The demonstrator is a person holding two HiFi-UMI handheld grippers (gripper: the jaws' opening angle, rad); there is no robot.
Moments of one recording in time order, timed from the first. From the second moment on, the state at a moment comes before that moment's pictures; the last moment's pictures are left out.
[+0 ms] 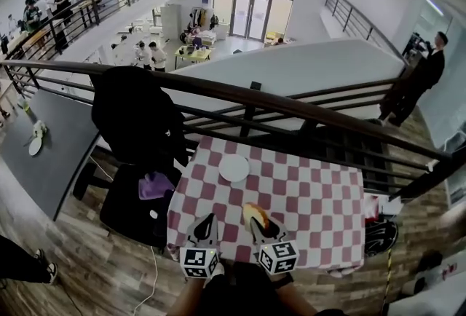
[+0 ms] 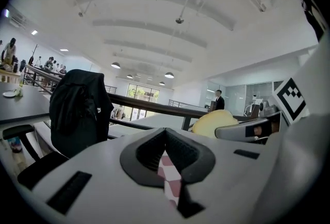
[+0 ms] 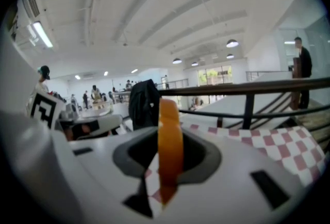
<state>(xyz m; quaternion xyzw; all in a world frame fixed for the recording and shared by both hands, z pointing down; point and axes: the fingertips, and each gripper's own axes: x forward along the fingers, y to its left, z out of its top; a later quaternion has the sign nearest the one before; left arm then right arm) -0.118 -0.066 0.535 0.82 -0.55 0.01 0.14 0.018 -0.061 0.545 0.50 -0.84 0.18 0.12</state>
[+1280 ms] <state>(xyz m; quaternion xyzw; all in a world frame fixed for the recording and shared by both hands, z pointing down) -0.116 -0.221 0.708 0.77 -0.56 0.15 0.28 -0.049 -0.329 0.745 0.39 -0.79 0.48 0.05</state>
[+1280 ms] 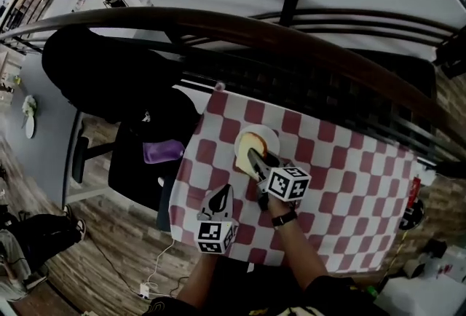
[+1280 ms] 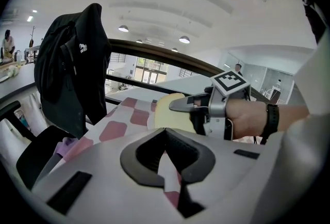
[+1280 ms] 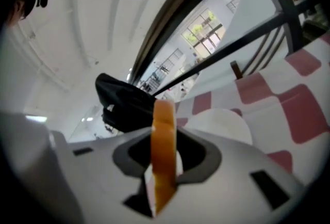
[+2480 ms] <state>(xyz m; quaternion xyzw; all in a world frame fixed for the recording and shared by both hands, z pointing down) -0.135 -0.214 0.665 0.76 -0.59 0.12 0.24 -0.008 -0.322 0.714 0.51 -0.79 0.20 0.27</state>
